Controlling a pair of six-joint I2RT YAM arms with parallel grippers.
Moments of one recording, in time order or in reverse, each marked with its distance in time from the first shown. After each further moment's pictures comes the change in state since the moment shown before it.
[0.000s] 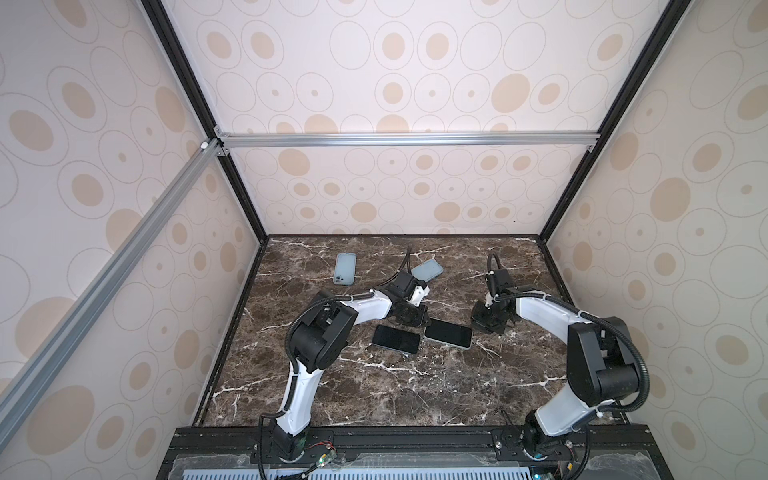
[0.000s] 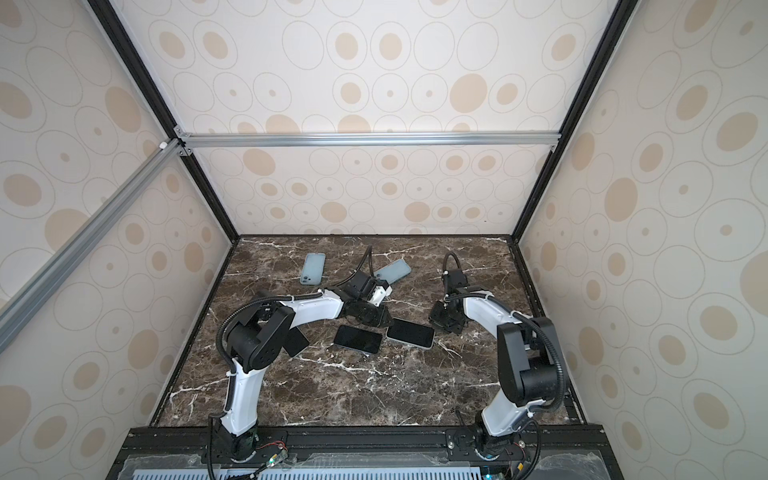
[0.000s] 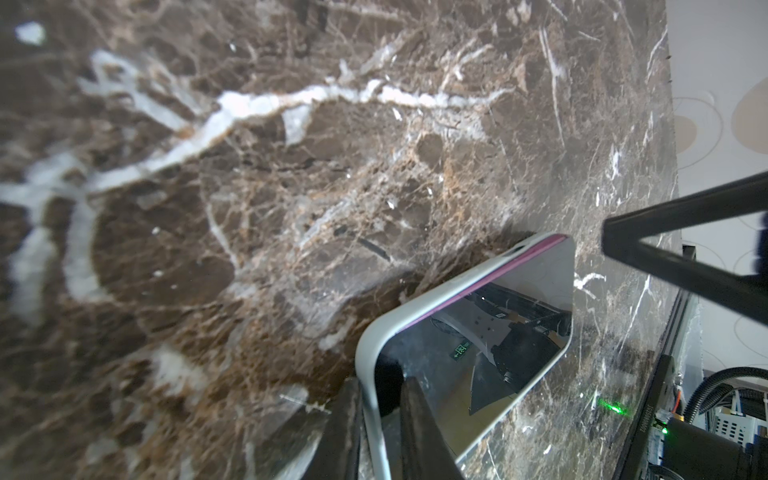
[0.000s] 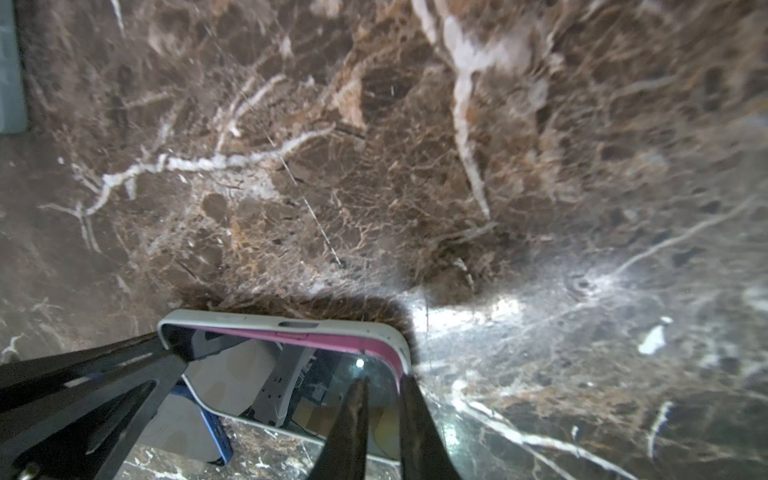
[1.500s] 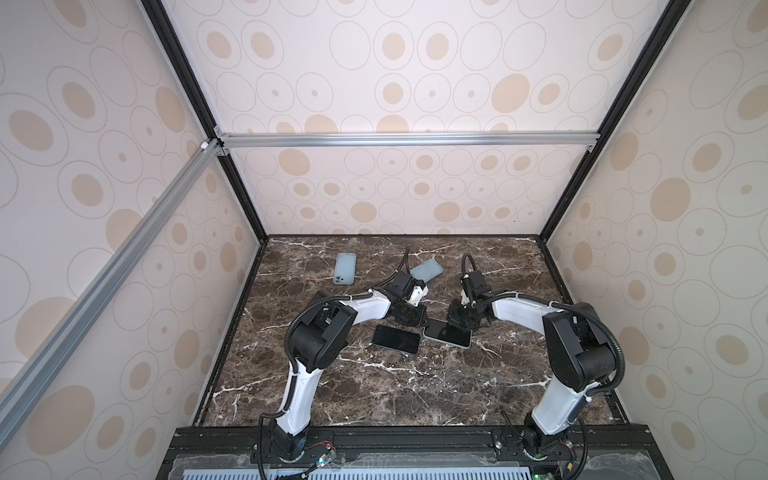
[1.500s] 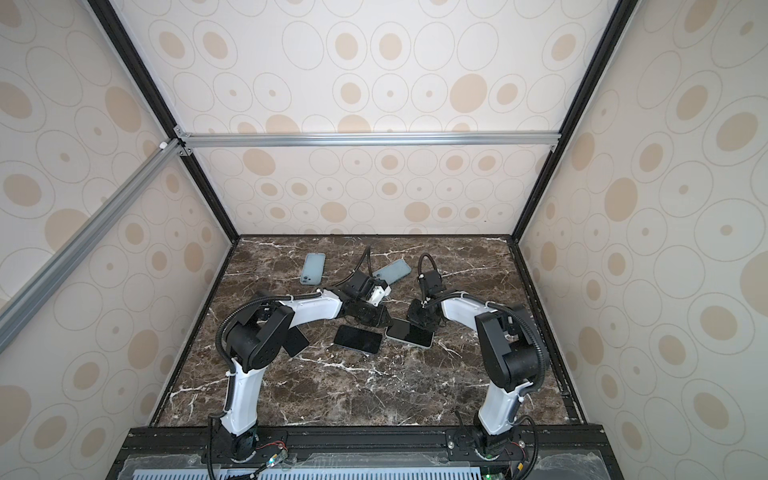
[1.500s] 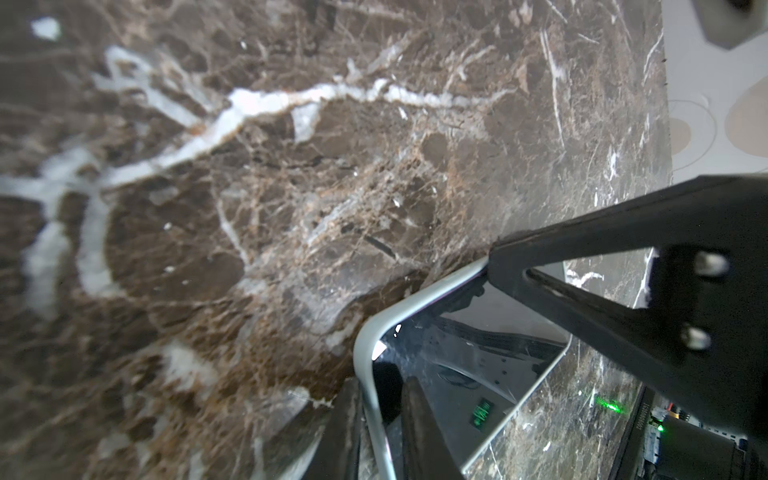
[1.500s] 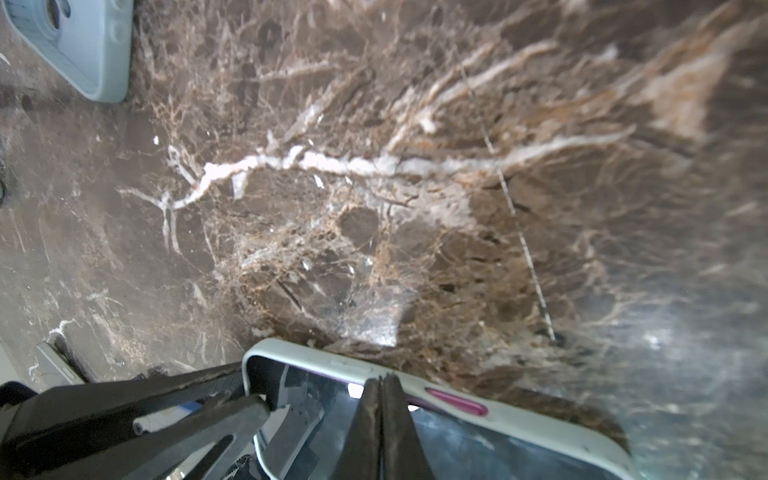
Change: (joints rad) left arm 0.009 -0.002 -0.011 0.011 0.013 -0.001; right arm 0.156 0.124 0.031 0.209 -0.011 0.089
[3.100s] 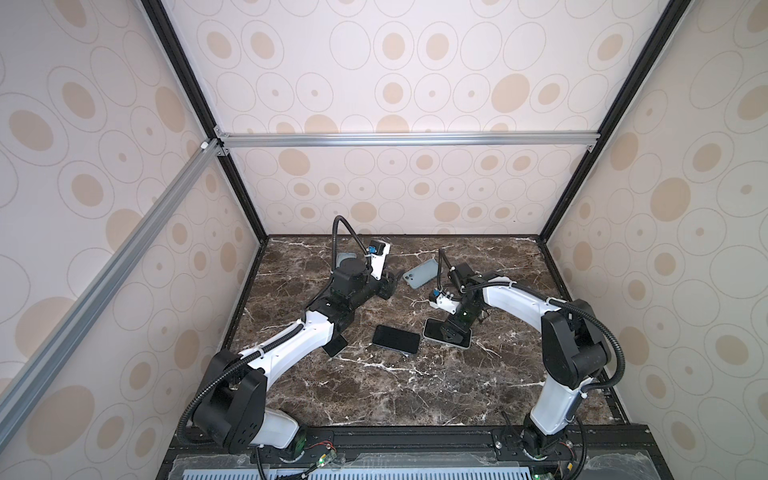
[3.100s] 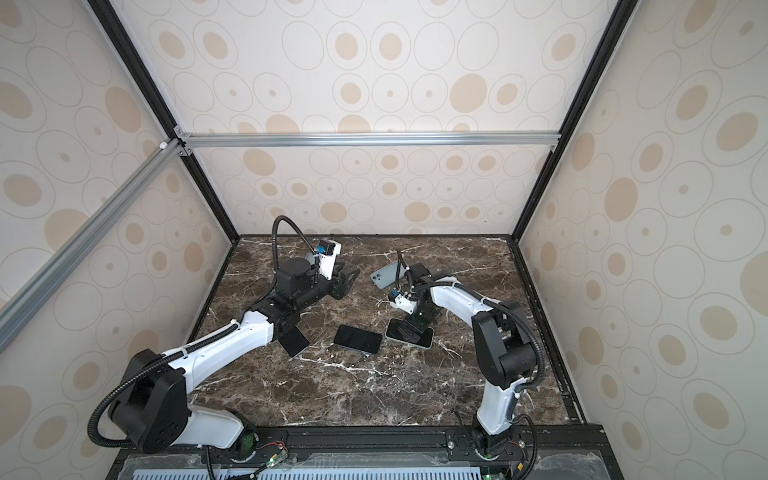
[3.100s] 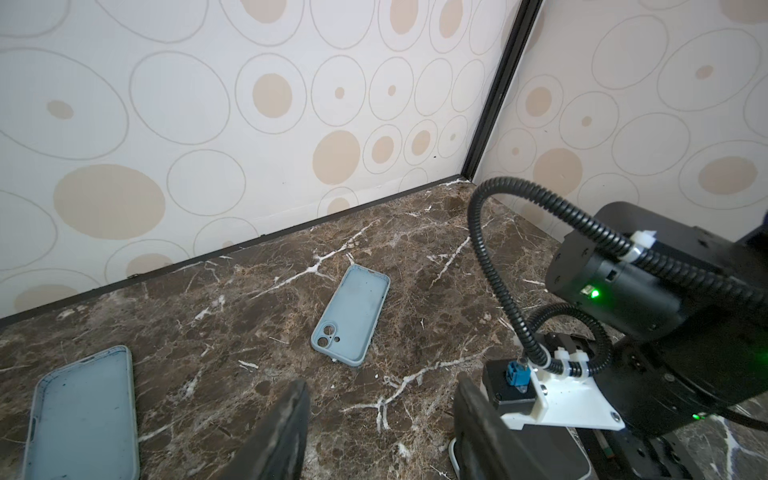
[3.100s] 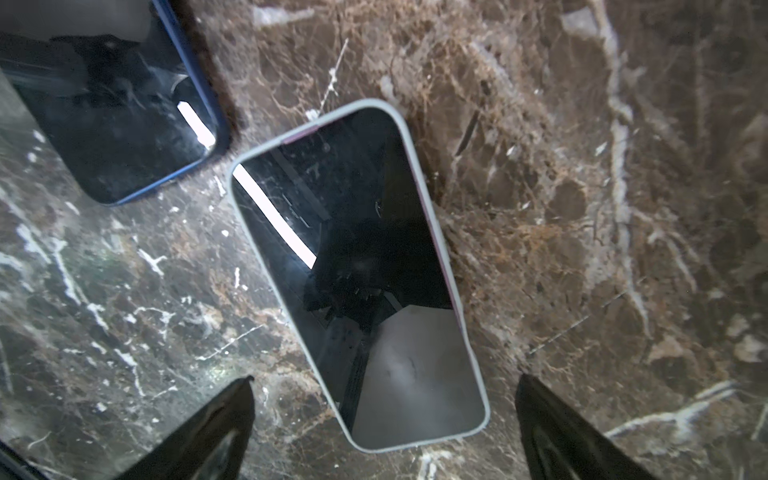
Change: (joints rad) left arm 0.130 -0.688 -0.425 0.502 -0.345 0.282; right arm 0.085 0.031 0.235 -0.449 0.121 -1.246
